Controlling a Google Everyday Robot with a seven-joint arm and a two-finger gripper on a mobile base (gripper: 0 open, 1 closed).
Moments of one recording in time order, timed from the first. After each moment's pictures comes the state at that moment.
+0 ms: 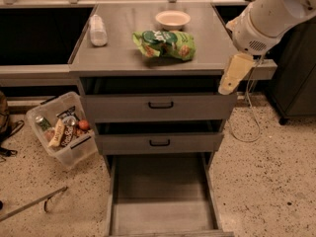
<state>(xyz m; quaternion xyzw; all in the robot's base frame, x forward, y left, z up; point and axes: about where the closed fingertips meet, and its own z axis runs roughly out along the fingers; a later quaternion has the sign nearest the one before) 0.603 -0.187 0.935 -0.62 0.74 -0.08 0.27</state>
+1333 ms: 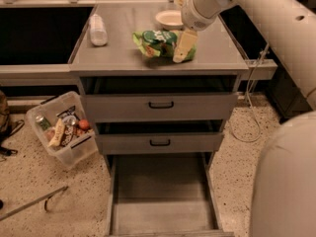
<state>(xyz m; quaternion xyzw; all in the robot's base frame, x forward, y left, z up) 0.767 -0.083 0.929 -0.68 0.63 -0.08 0.36</state>
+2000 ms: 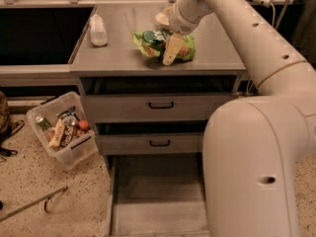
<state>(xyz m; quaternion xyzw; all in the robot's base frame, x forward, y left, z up) 0.814 -0.049 0.886 -0.70 0.63 -0.03 0.34</state>
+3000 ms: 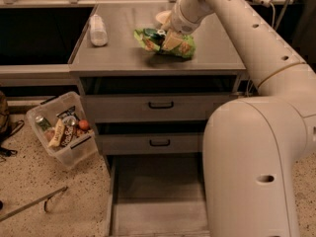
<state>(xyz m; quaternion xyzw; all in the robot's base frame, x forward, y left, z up) 0.818 -0.049 0.885 -0.69 0.63 -0.03 0.34</state>
